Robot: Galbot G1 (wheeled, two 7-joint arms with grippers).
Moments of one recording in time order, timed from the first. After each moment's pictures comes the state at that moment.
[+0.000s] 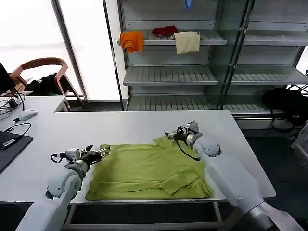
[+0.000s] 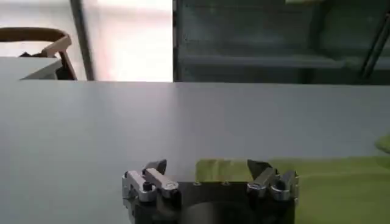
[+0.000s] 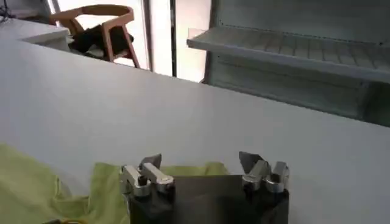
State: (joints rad) left arm 0.96 -1.02 -0.36 -1.68 -0.68 0.57 -0.15; right arm -0.41 1.20 -0.12 1.26 0.57 -0.58 -0.08
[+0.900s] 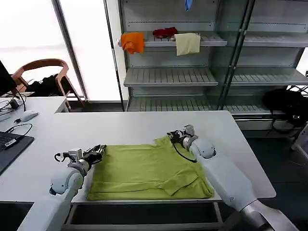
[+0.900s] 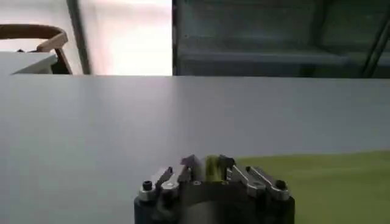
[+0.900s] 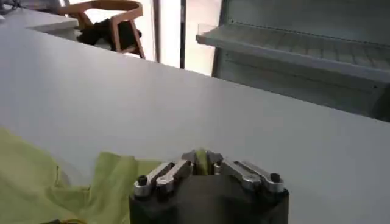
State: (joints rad) left arm 0.92 -1.03 -0.33 -1.58 -0.64 0.57 -0.09; right arm -0.41 1.22 -0.13 1.19 0.50 -0.57 -0.12
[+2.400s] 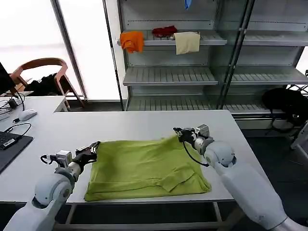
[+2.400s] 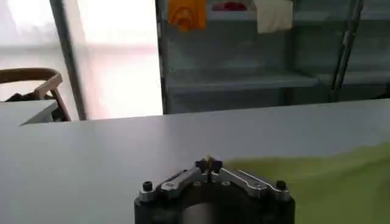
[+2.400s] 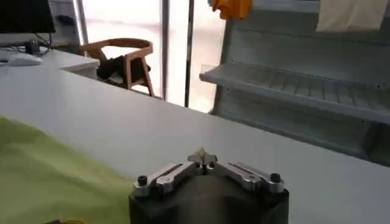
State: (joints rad) left arm 1.09 -0.91 -0.42 -1.89 -0.69 0.51 -0.13; right arm -0.58 0.99 -0.04 1.62 0.63 -0.52 -0.07
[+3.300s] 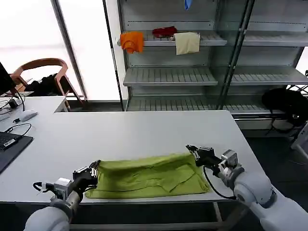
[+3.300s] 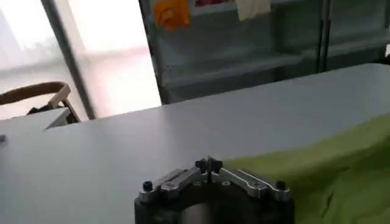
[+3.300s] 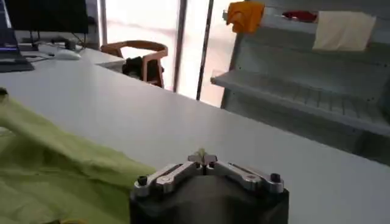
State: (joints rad) left arm 1.44 -0.92 -0.49 -2.22 -0.53 0.57 -0.24; right arm -1.02 0.72 0.17 2.06 0.68 -0.48 -0.02
